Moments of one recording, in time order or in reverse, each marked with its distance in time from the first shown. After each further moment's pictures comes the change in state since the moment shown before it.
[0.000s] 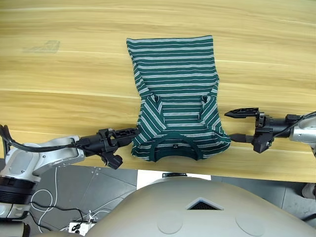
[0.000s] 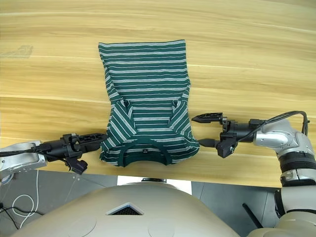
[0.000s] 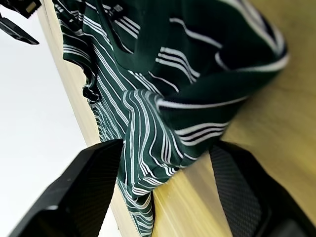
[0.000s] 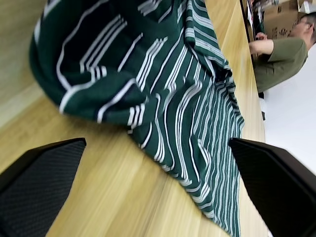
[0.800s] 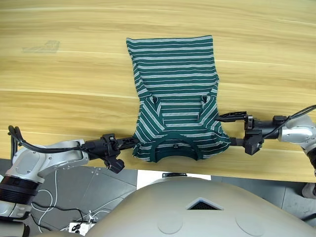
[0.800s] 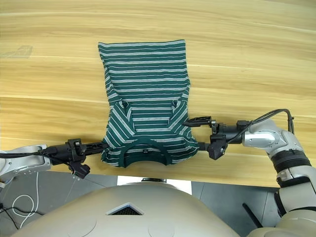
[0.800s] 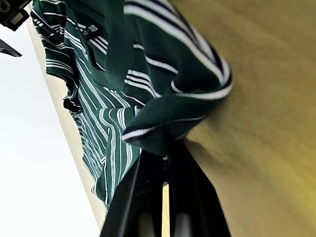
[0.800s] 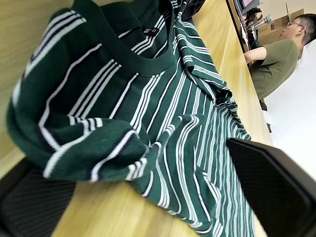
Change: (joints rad) left arm 0.002 0.012 -0.071 0.020 0.008 0.024 -0.004; right arm -0.021 -0.019 0.191 -0.047 0.082 0.088 -0.053
